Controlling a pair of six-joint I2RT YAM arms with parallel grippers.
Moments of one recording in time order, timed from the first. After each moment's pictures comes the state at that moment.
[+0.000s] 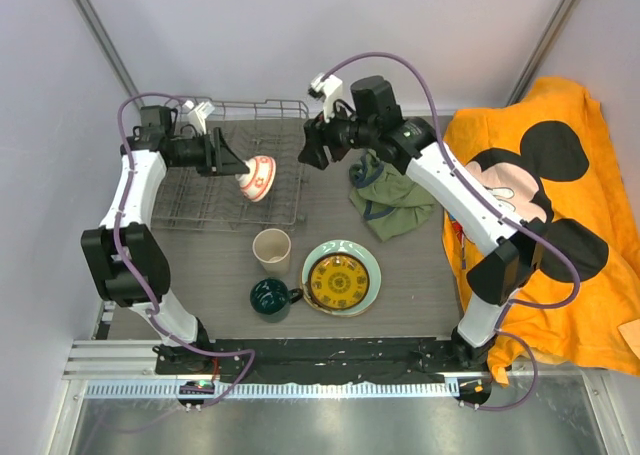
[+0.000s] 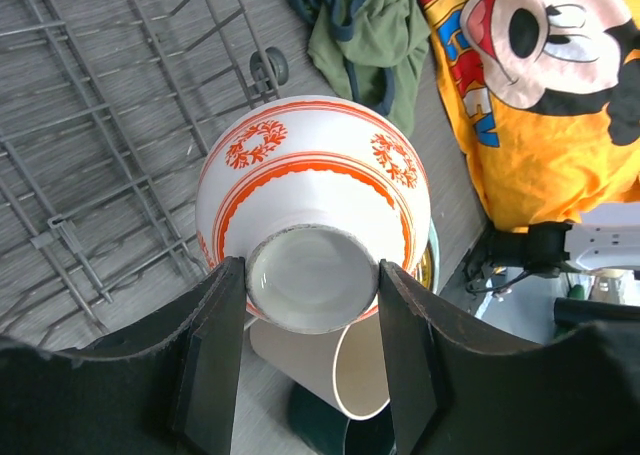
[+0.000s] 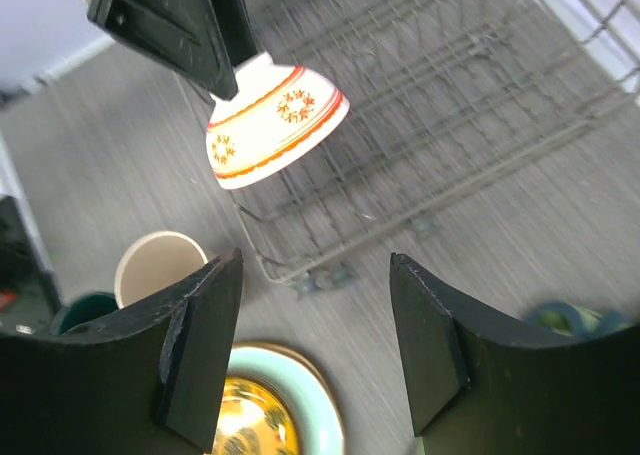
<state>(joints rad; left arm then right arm) 0.11 1.69 1.52 -0.79 0.98 0.02 0.64 1.75 1.87 -0.59 -0.38 -0.09</state>
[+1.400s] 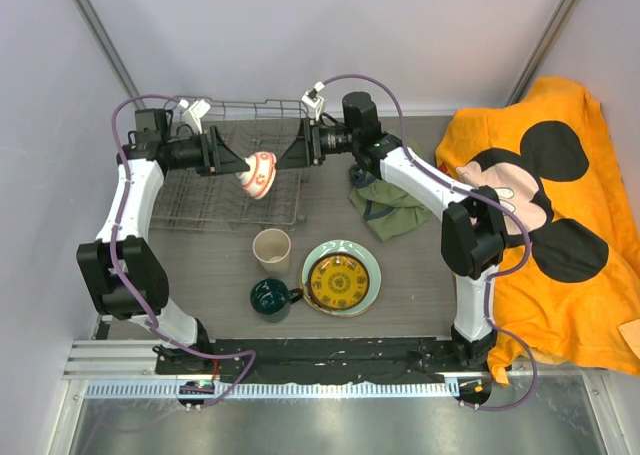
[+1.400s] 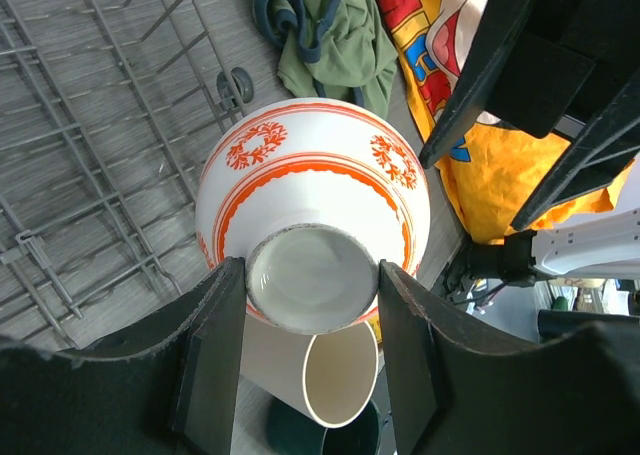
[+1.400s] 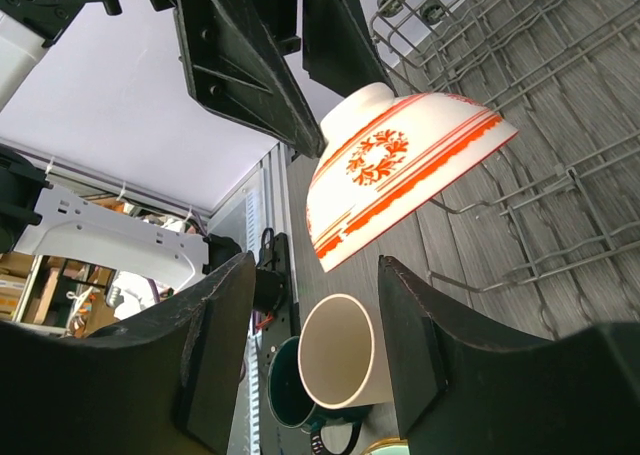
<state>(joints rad) 0.12 1.60 1.45 -0.68 1.03 -0.08 0.56 1.97 1.70 0.06 -0.96 0.61</state>
